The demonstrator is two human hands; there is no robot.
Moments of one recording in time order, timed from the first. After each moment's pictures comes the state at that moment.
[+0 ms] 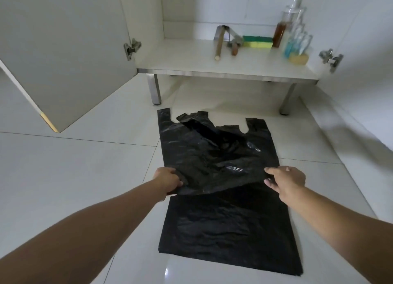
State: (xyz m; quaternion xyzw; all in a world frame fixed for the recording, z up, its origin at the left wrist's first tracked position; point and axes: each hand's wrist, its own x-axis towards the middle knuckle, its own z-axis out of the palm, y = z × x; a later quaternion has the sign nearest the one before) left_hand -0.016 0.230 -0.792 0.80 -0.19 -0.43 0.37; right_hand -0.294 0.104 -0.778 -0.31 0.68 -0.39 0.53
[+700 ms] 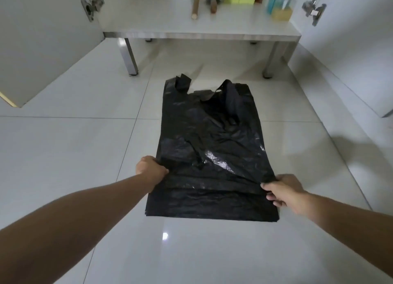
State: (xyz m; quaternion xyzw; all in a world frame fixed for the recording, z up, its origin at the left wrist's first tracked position) left_hand -0.050 0.264 -0.826 0.88 -0.25 -0.31 0.26; right_hand -0.383 0.184 -0.826 -0.46 0.75 -0.11 0.47
